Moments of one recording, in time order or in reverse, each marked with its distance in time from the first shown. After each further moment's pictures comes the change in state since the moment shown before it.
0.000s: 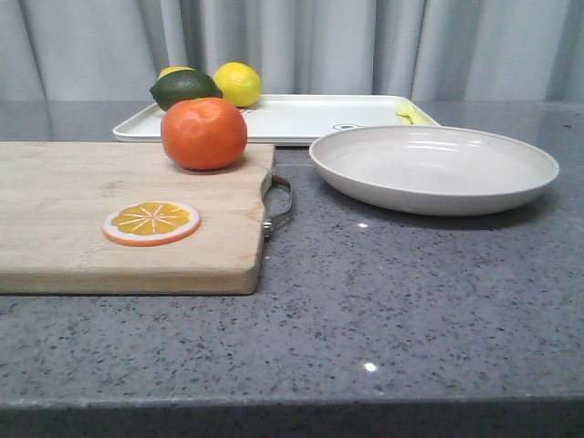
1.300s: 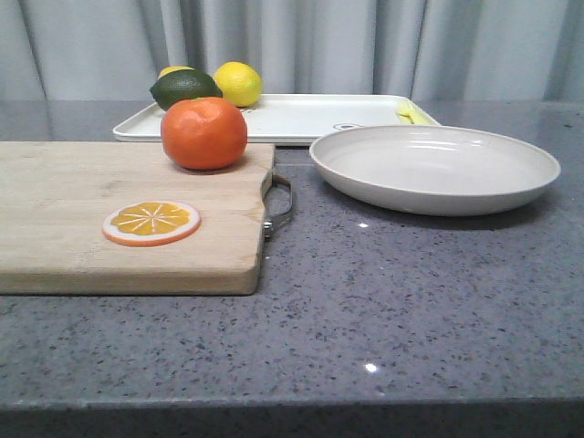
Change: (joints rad) left arm 0.000 0.103 -0.264 -0.141 0.081 0.000; right arm 0.000 0.103 -0.395 0.051 0.397 0.000
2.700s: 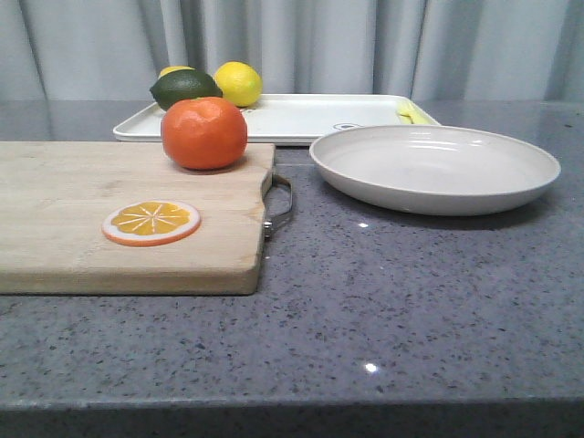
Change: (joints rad) left arm 0.000 0.360 -0.461 -0.122 0.492 0.105; right arm 0.000 0.396 -0.380 0.145 0.342 -0.013
